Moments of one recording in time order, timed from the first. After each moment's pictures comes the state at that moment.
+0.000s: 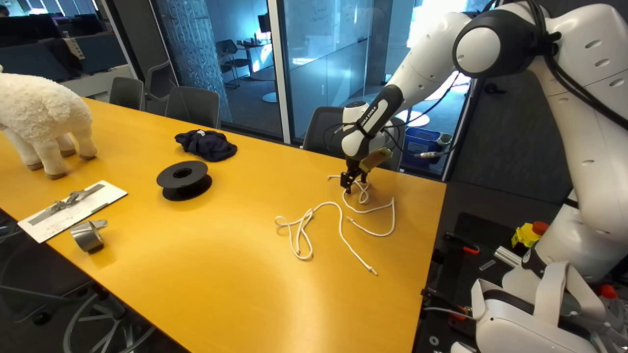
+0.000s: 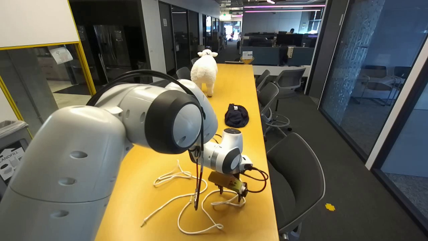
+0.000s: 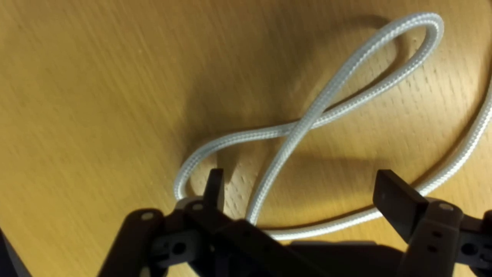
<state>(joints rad) -0.17 0.66 -0.10 -1.93 -0.01 2.56 -0.05</state>
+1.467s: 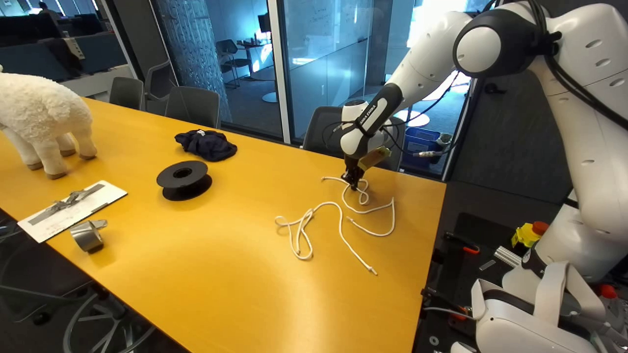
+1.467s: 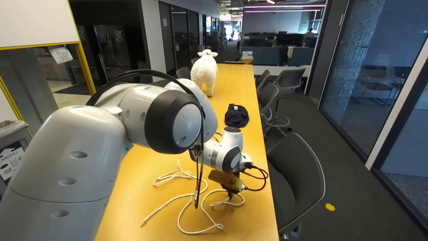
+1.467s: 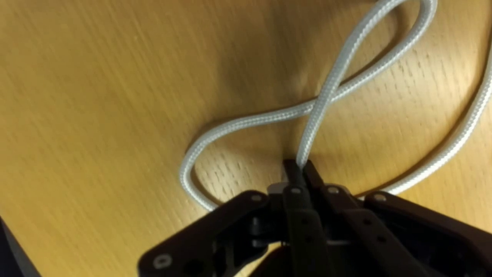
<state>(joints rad) -0.17 0.66 -0.09 -1.92 -0.01 2.56 -0.04</state>
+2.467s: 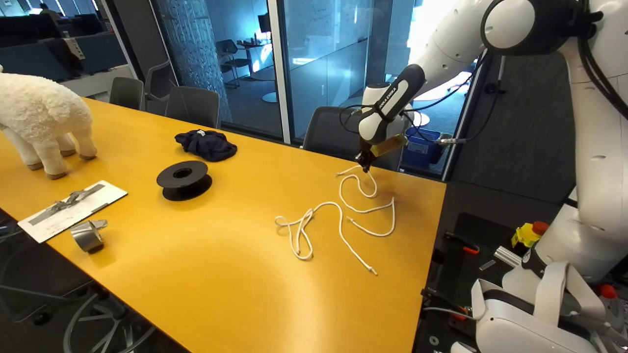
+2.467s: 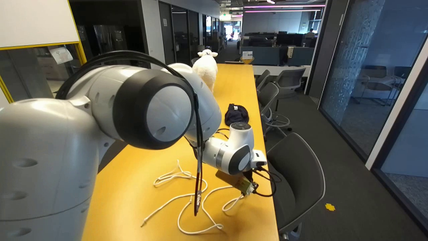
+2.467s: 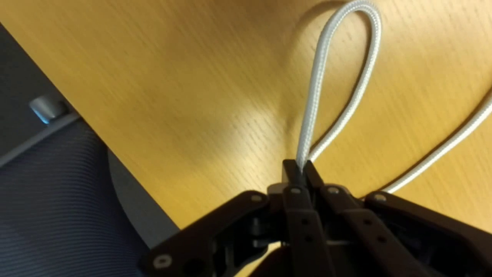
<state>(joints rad) -0.20 0.49 -0.17 -2.08 0.00 2.69 0.05</state>
